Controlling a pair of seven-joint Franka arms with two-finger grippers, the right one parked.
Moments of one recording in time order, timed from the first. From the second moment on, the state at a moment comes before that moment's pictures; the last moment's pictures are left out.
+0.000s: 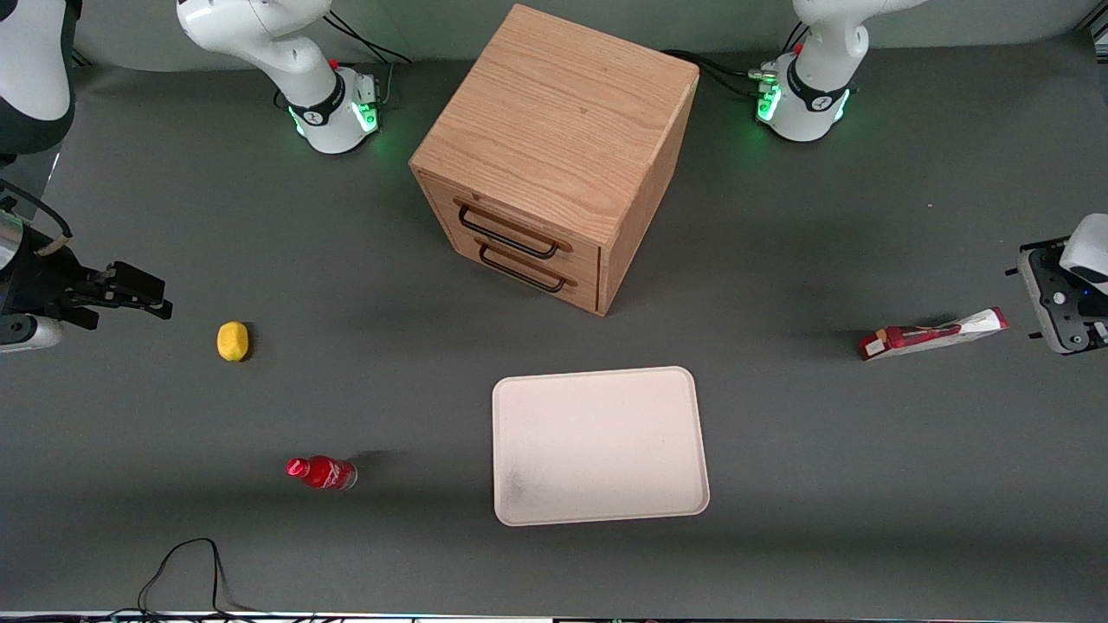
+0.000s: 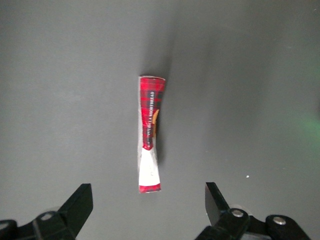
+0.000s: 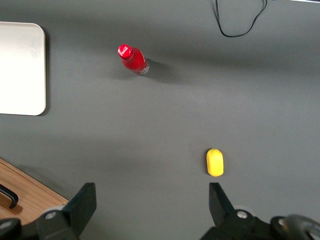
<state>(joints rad) 0.23 0.23 -0.04 -1.69 0.10 1.74 1.51</state>
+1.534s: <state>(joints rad) 0.31 0.31 -0.04 -2.03 0.10 2.20 1.70</state>
